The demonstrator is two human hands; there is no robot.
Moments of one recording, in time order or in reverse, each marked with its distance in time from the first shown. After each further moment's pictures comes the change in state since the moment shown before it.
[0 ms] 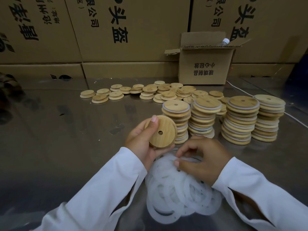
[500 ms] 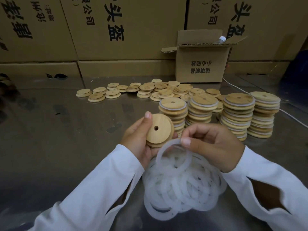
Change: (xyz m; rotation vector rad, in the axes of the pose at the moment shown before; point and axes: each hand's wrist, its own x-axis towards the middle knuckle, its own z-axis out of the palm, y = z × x) left_hand -0.007 0.008 0.004 0.005 -0.029 -0.057; right_hand -0.001 -0.012 -0.017 0.711 -0.034 -0.109
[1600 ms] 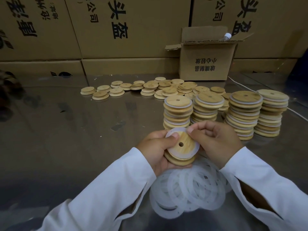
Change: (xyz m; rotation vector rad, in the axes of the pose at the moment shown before) left_hand -0.006 -0.012 0.006 0.135 -0.176 -0.298; right_hand 0.010 0.016 0.010 -0.164 0.453 0.237
